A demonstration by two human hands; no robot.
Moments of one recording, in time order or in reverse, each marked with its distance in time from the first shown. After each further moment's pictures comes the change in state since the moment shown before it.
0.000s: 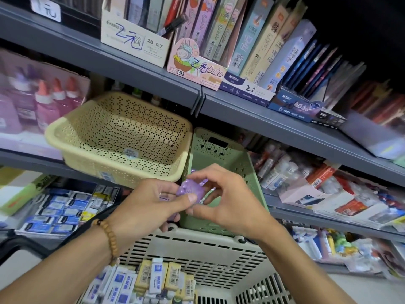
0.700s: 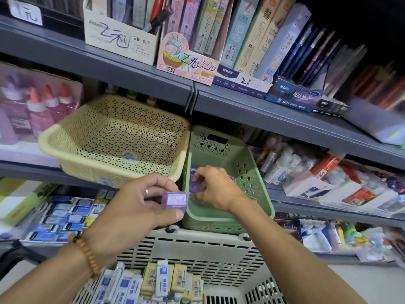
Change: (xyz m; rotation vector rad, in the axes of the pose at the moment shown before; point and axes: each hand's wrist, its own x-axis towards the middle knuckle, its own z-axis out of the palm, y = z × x) left_hand -0.006 -0.005 -0.019 0.084 0.000 0.144; right_hand 0.049 0.062 0.025 -0.380 -0.085 0.257
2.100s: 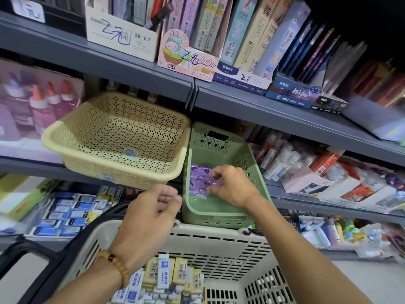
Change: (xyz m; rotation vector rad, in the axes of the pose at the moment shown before) left_hand -0.004 -0.020 0.030 0.230 0.294 0.016; right_hand -0.019 0.020 -0.014 0.058 0.012 0.158
